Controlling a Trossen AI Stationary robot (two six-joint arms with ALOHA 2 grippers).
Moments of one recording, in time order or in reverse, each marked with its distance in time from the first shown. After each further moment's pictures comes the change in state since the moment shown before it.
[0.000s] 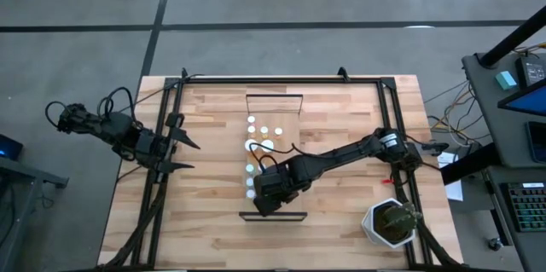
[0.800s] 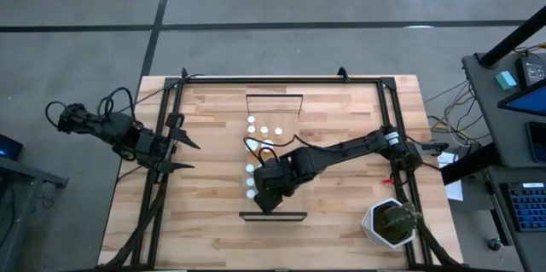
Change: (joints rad) left arm 0.000 0.002 0.000 0.000 0.000 0.000; right arm -0.012 -0.019 0.132 -0.122 0.051 -0.136
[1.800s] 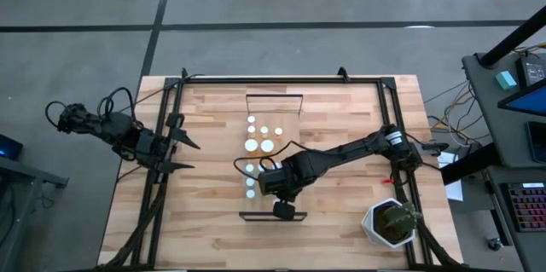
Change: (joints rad) left arm 0.000 0.000 0.000 -0.001 0.000 -0.001; right arm 0.014 -0.025 -0.117 0.008 0.025 -0.605
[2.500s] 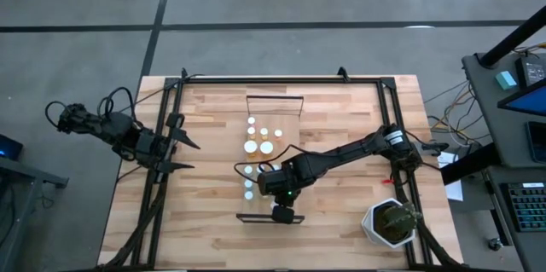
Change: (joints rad) left arm 0.000 -0.002 0.000 0.000 0.000 -0.022; right arm -0.002 -0.003 -0.113 0.168 -0.105 -0.009
